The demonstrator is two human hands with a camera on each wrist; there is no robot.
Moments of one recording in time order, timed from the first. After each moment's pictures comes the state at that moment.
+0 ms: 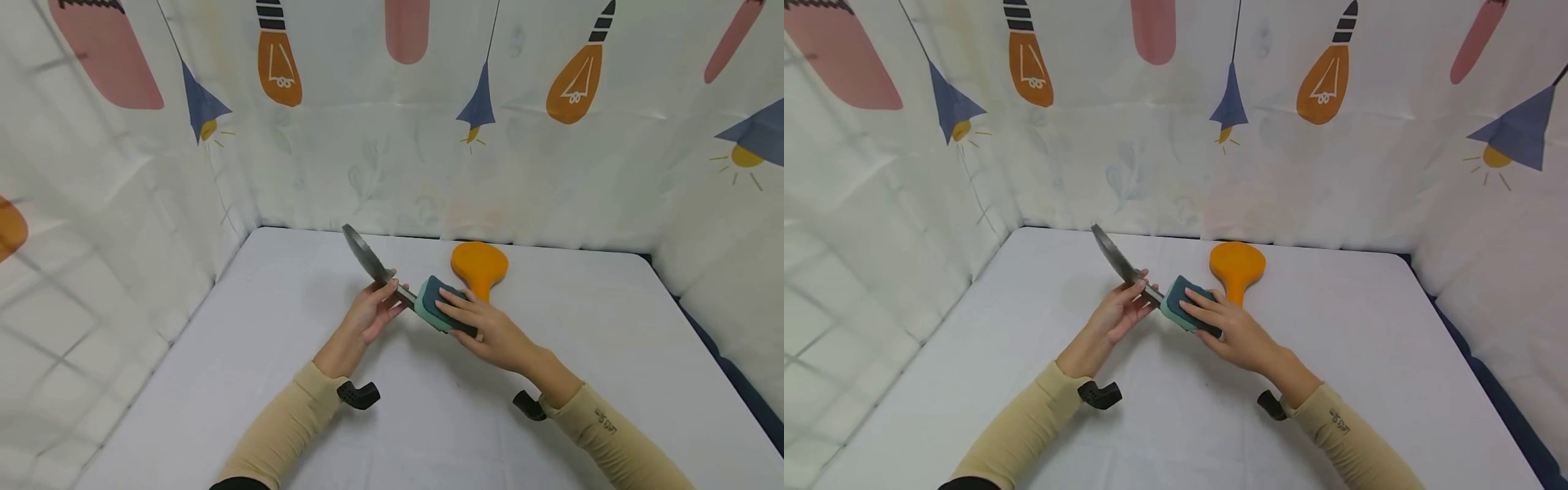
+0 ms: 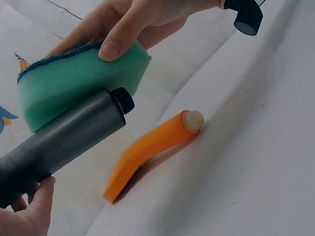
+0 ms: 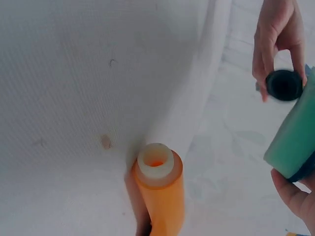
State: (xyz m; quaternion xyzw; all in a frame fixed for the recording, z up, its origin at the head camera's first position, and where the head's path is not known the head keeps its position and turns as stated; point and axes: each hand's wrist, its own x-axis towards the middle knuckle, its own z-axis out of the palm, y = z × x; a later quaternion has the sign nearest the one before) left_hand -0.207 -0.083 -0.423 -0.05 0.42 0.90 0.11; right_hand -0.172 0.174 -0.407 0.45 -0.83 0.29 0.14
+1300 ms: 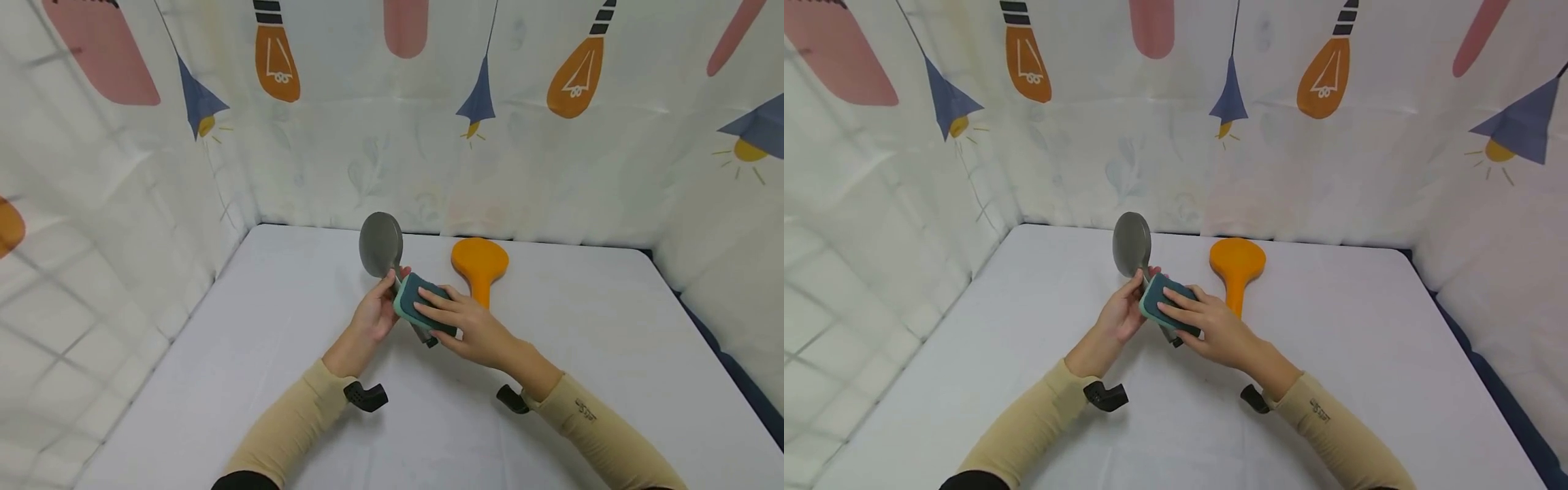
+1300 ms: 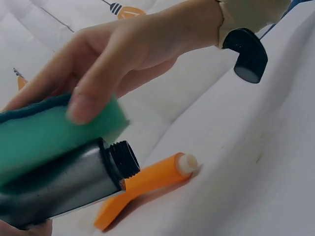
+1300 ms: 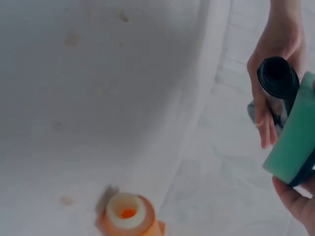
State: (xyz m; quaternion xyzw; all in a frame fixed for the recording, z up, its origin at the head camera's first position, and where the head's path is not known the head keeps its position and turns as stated) left_hand -0.202 -0.070 -0.418 -0.06 0.38 0.92 0.12; right_hand -0.172 0.151 -0.403 0.49 -0.82 0.27 0.14
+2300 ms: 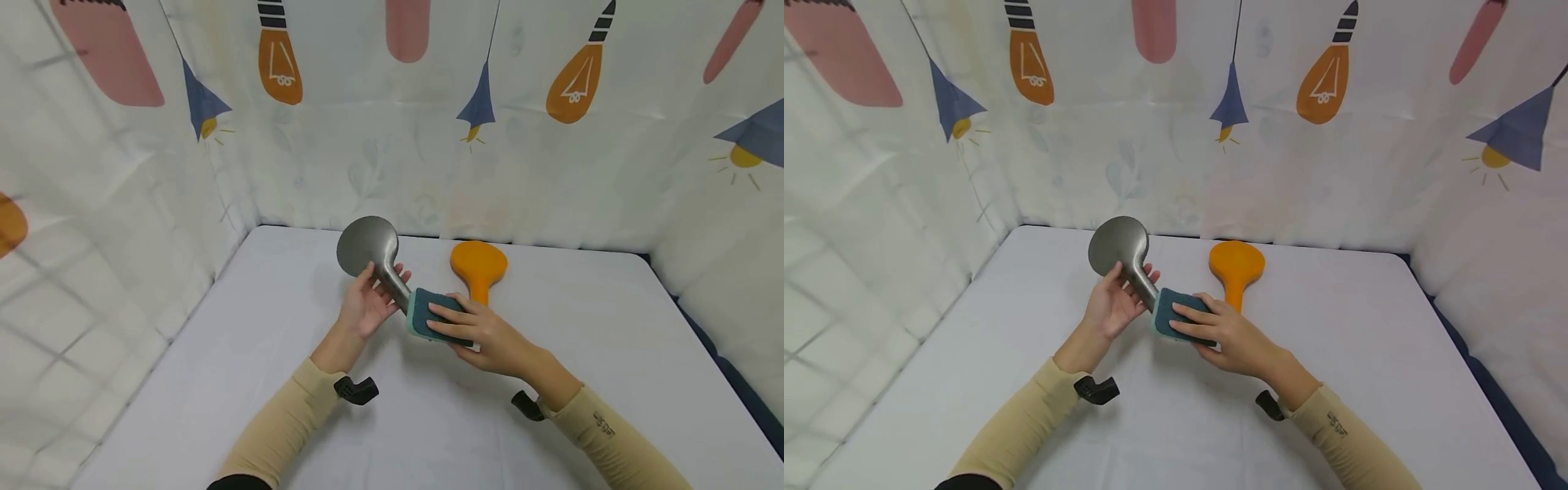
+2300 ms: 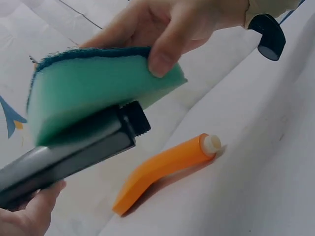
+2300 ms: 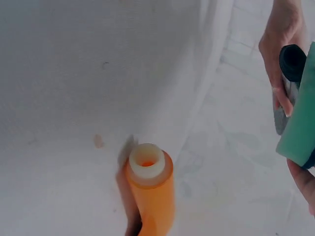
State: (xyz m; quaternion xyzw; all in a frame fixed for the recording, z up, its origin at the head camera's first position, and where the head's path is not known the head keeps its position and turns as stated) left_hand -0.203 -0.092 -0.407 -0.04 0.29 0.94 0.14; right_hand -0.170 0.174 -0.402 0.54 -0.80 0.20 0.17
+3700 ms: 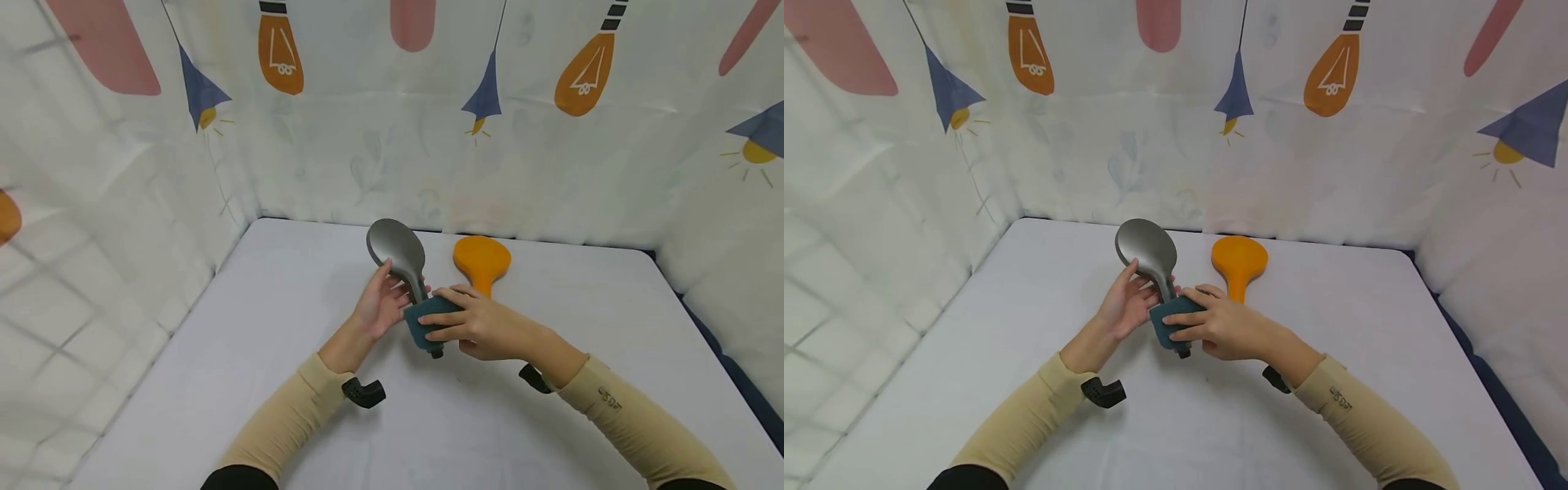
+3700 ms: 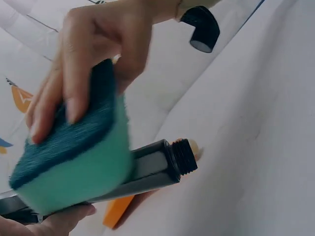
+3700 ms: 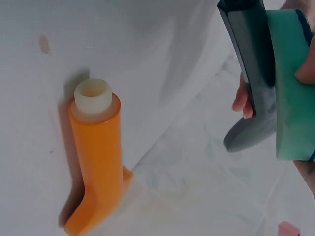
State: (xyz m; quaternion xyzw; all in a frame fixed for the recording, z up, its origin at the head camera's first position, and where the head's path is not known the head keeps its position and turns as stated) left_hand -0.200 -0.076 -0.409 0.00 0.43 0.88 0.20; right_hand -0.193 0.164 -0.375 0.64 -0.74 0.07 0.17
